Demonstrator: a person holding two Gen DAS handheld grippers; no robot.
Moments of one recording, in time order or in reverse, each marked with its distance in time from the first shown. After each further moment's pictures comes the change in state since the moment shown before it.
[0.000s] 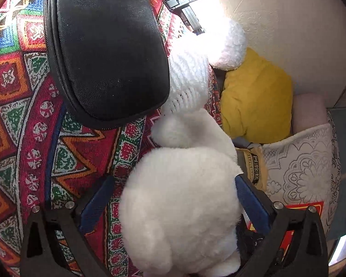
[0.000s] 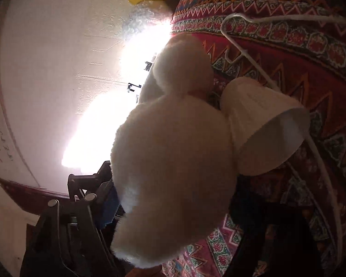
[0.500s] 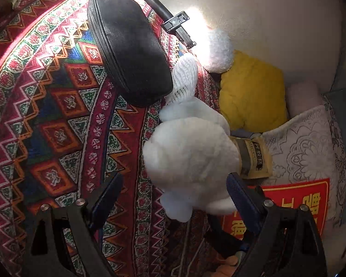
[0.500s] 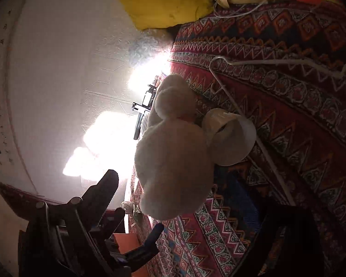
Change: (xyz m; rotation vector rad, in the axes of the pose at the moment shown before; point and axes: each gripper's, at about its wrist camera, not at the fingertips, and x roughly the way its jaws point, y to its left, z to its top) left arm -0.063 -0.007 -0.038 0.083 -0.092 0.094; right arm -0.055 0.018 0.002 -0.026 -0.123 -0.049
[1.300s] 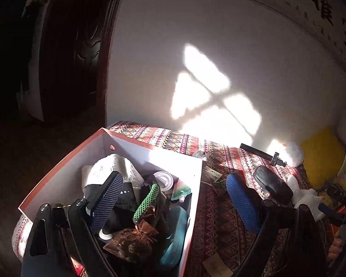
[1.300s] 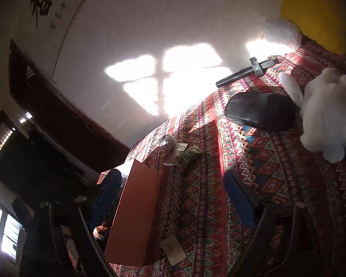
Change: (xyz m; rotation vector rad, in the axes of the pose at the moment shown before) left arm -0.444 0.107 -0.027 0.467 -0.723 0.616; right arm 0.028 0.203 -0.211 -0.614 0.113 0.027
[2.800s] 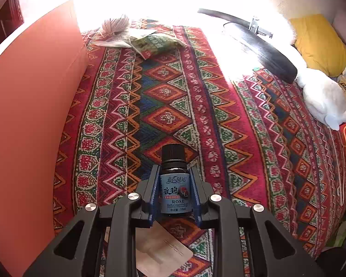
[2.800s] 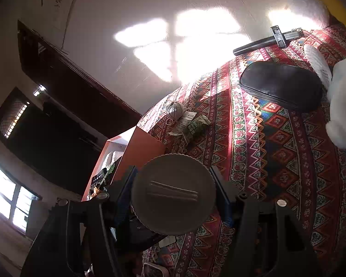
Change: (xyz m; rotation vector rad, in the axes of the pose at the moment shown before) left arm 0.164 -0.128 -0.147 0.182 0.574 -0.114; right arm 0.056 -0.021 -0.019 -0.098 0.231 0.136
